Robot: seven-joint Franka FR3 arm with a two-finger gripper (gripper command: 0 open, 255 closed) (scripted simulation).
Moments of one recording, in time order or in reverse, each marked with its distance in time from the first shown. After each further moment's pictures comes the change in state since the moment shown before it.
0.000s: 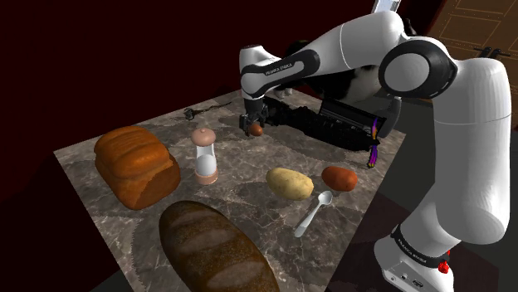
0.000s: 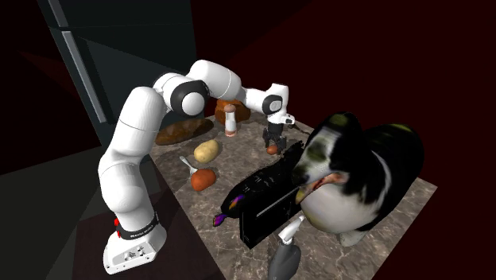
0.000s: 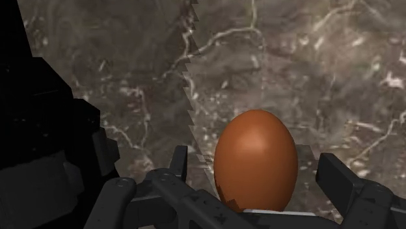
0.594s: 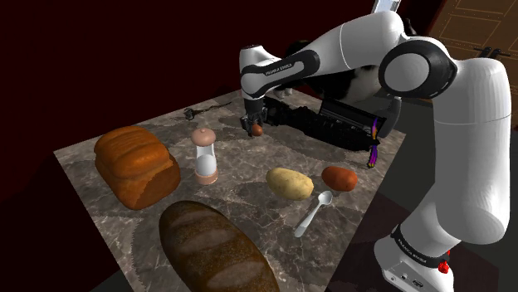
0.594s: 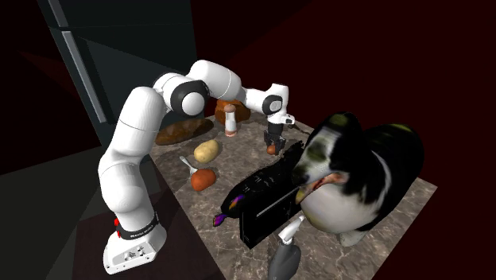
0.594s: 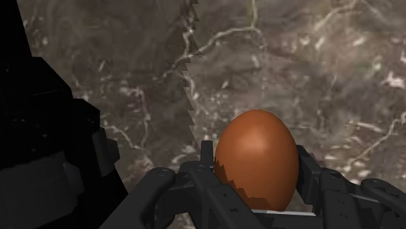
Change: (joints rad) arm 0.000 0.000 0.000 -0.001 0.000 0.002 0.000
